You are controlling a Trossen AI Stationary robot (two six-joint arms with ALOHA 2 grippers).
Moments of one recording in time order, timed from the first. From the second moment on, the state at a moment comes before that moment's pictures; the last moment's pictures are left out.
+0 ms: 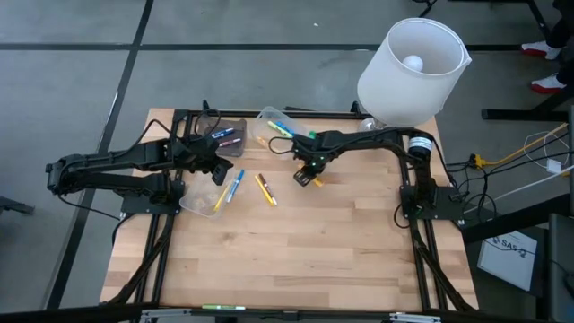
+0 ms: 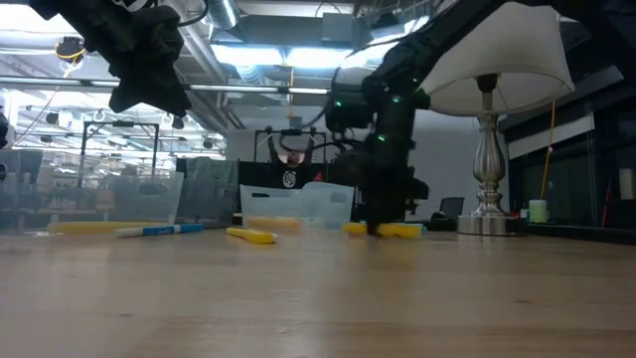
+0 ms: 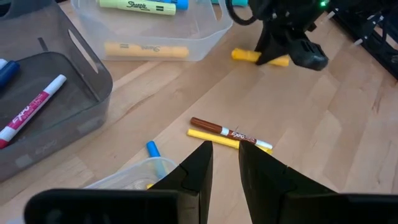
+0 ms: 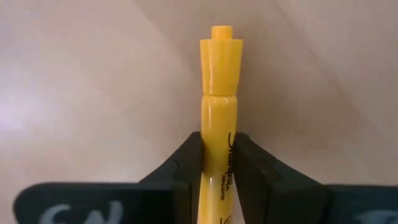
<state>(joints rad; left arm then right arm) 0.25 0.75 0.64 -0.59 -0.09 -0.61 -0.28 1.97 1.34 -0.69 -0.12 0.44</state>
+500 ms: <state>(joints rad) 0.25 0.75 0.64 -0.59 -0.10 -0.61 -0.22 1.97 1.52 -0.57 -0.25 0.39</state>
